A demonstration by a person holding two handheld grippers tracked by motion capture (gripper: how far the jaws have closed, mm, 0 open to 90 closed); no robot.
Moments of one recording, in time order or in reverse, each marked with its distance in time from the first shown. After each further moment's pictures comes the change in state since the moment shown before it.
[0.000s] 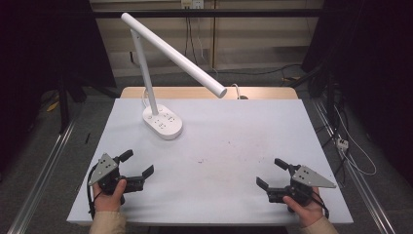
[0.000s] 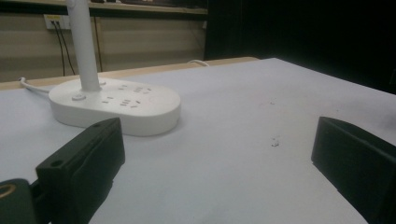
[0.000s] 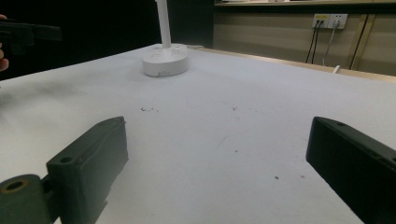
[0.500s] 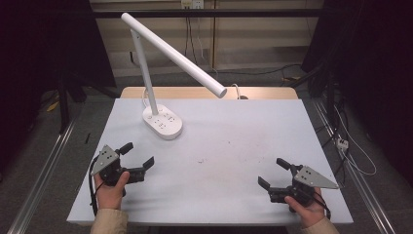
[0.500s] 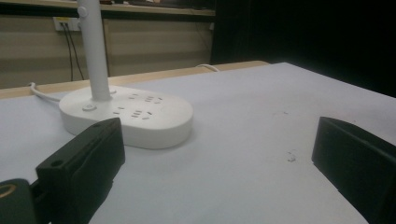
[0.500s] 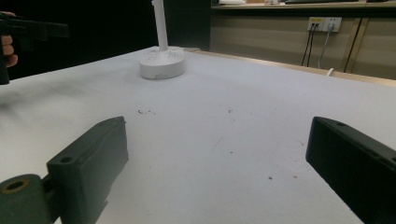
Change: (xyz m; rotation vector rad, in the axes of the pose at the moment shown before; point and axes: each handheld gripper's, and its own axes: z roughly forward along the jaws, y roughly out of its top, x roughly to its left) left arm 0.011 0.011 0.015 0.001 0.028 -0.011; right arm -0.001 0.002 -0.004 -0.008 -0.010 -0.003
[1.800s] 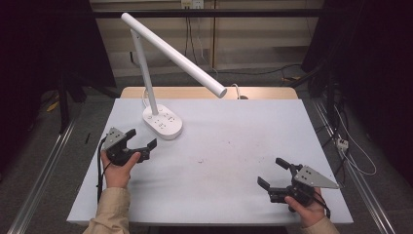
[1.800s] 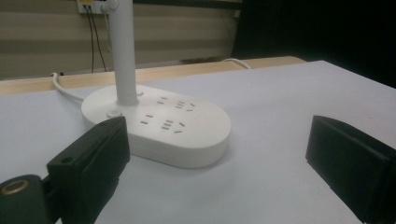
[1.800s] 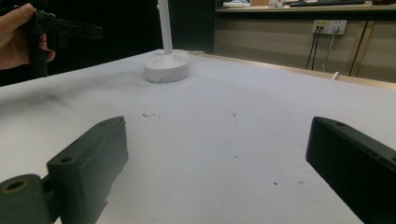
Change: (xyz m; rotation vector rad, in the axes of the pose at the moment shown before) left arm 0.025 0.017 0.043 0.065 0.089 -0.036; right arm 0.001 0.002 0.000 -0.011 0.016 0.001
